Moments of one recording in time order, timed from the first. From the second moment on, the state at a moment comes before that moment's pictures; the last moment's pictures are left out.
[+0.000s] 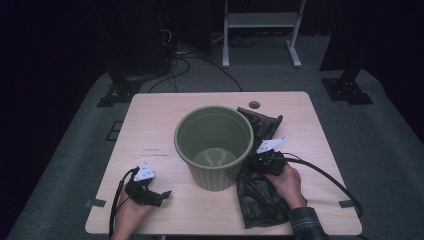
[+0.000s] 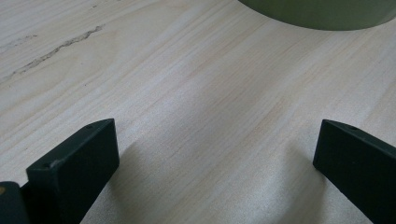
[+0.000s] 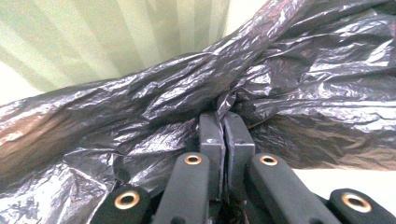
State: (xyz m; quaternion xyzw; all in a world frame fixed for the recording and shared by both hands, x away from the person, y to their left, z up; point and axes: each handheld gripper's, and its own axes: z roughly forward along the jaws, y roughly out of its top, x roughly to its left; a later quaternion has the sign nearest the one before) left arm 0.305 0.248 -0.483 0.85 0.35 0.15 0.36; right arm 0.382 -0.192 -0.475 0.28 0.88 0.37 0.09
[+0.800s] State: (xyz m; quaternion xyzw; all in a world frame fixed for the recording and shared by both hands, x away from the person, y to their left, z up) left arm 0.305 0.248 -0.483 0.85 0.35 0.15 0.36; right arm 0.353 -0.210 -0.416 0.22 0.87 0.45 0.03
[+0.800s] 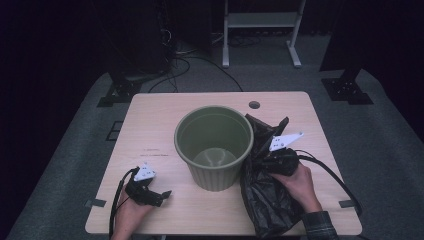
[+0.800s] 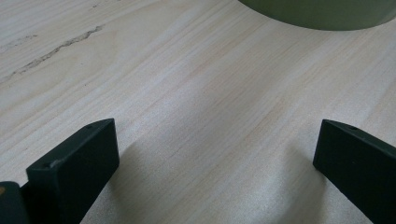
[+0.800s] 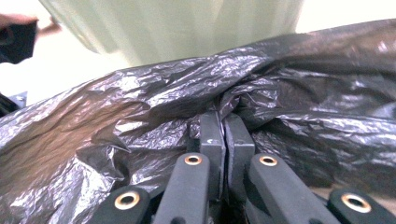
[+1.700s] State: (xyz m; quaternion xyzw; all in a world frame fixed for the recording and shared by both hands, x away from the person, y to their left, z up) left arm 0.305 0.248 -0.483 0.85 0.35 0.15 0.36; right arm 0.322 -0.207 -0.324 0.12 0.86 0.50 0.02
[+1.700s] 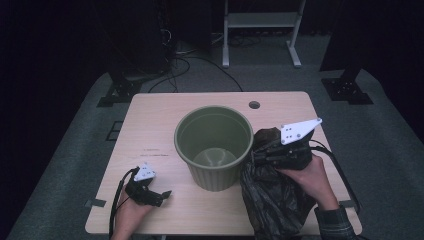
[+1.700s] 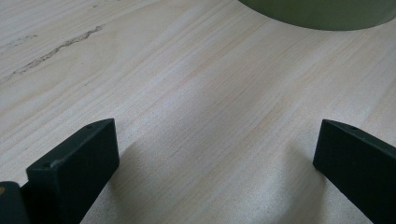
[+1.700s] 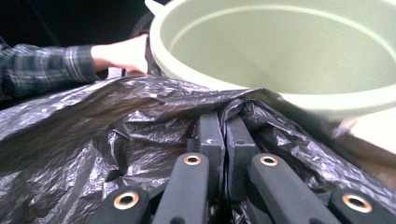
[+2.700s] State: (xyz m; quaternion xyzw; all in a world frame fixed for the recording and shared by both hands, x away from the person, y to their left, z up) left arm 0.305 0.248 -0.483 0.85 0.35 0.15 0.36; right arm 0.339 -0.134 -0.251 0.06 0.84 0.53 0.02
